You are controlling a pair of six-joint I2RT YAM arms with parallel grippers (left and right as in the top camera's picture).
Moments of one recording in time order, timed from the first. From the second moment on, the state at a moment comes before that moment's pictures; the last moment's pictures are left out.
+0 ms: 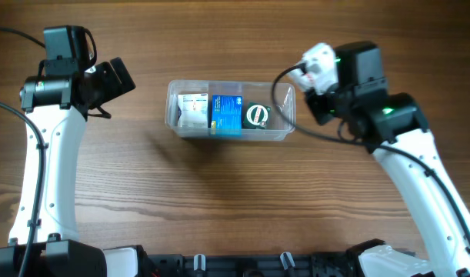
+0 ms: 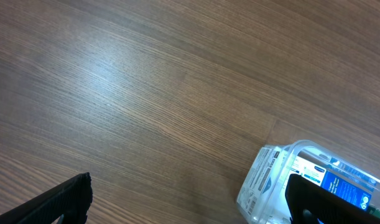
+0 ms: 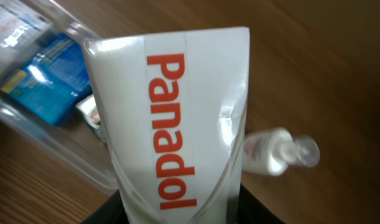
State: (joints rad) left arm 0.09 1.51 1.43 -0.95 -0.08 -0.35; right arm 0.34 1.37 1.30 -0.80 0.04 -0.35
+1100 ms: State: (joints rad) left arm 0.09 1.51 1.43 -0.95 -0.08 -0.35; right arm 0.62 1.78 1.30 -0.51 -0.06 -0.86
